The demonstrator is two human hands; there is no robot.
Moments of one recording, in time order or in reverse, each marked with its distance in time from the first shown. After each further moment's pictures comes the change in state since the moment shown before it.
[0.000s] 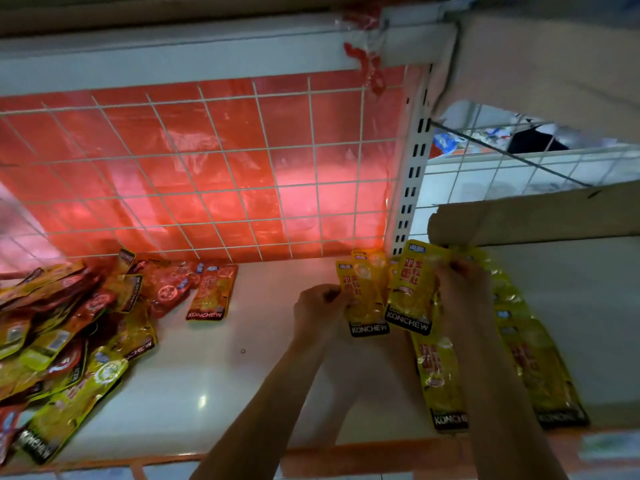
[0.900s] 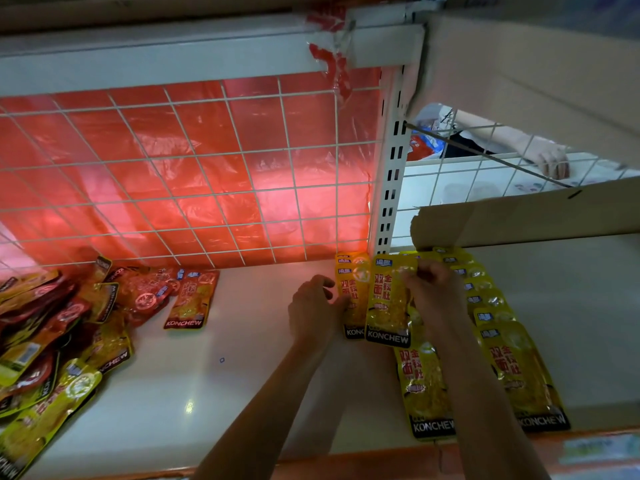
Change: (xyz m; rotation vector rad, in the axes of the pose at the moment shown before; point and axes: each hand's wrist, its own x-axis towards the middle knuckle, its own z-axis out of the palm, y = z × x) left_hand 0.012 0.003 0.025 0.415 0.129 0.195; right_hand 0.006 0.005 -0.002 -0.094 -0.119 -0.005
